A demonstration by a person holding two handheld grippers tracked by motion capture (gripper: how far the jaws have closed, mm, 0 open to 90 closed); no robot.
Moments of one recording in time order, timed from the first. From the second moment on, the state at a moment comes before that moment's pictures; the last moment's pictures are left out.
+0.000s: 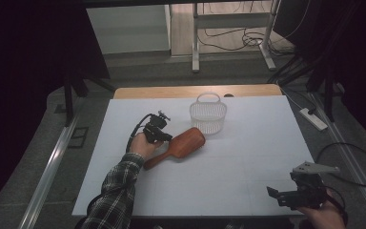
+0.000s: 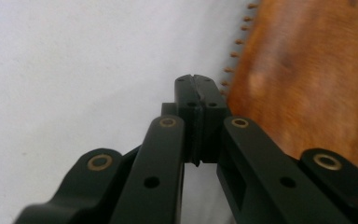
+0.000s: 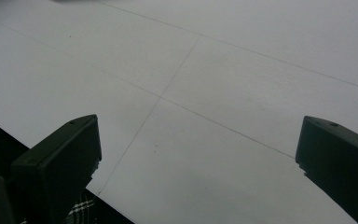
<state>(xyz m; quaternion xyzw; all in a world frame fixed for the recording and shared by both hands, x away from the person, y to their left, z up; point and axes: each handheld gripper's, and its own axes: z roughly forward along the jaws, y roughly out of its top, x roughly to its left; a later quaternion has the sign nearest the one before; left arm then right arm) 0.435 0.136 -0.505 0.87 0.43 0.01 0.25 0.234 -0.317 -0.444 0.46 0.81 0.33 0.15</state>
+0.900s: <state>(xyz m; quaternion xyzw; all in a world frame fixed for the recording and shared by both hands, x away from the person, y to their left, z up) 0.390 0.149 -0.508 0.87 0.43 0.00 0.23 0.233 -0.316 -0.444 0.46 0.81 0.33 0.15</state>
